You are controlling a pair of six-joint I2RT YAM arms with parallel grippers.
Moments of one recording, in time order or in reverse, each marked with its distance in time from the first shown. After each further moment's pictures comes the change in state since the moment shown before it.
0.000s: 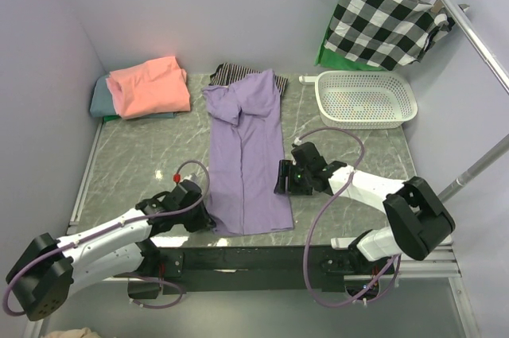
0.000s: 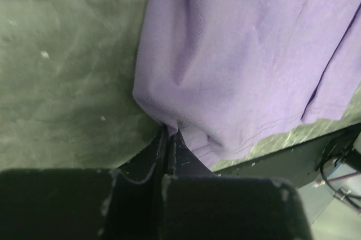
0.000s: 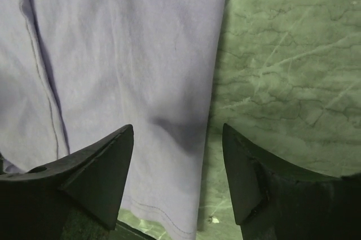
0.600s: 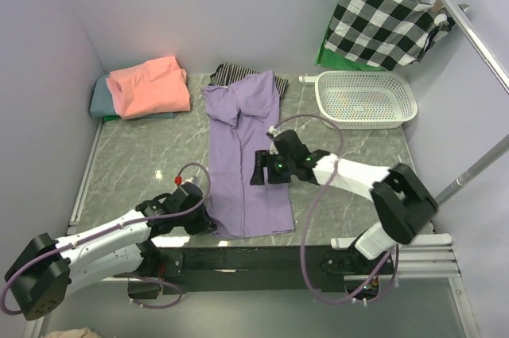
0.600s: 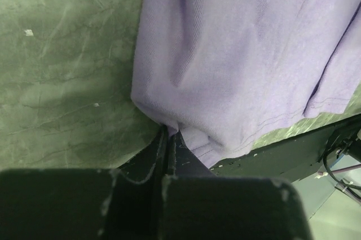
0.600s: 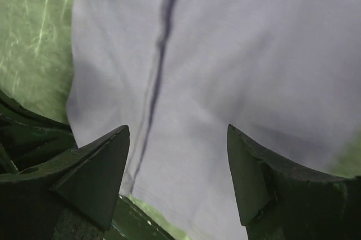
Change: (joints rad) left arm -0.045 -0.016 -0.006 -0.020 0.005 -0.027; right arm 0.085 0.090 0.183 0.049 -0.115 -0.051
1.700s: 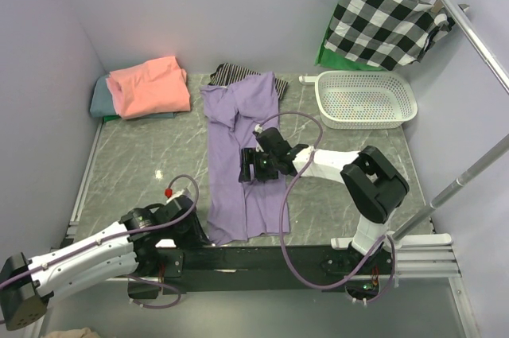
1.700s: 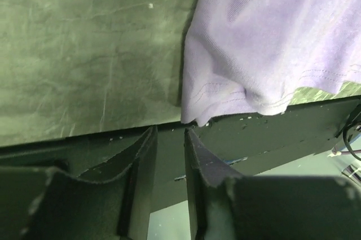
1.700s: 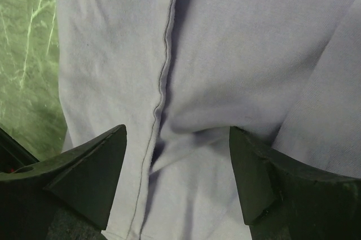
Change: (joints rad) left arm -0.134 -0.250 0.011 -0.341 -0.036 -0.148; right arm 0.043 0.271 0.164 0.053 0.037 0.022
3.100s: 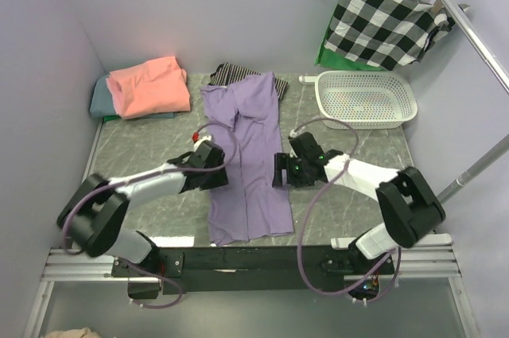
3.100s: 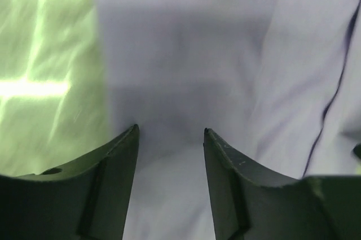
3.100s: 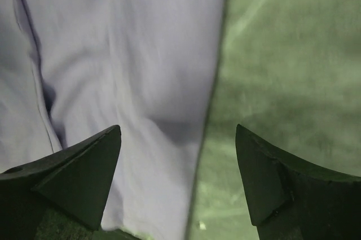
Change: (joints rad) left arm 0.290 0.817 0.421 0.486 -0.177 0.463; right arm -0.169 -0.256 -0.204 -0.185 0.064 -0.092
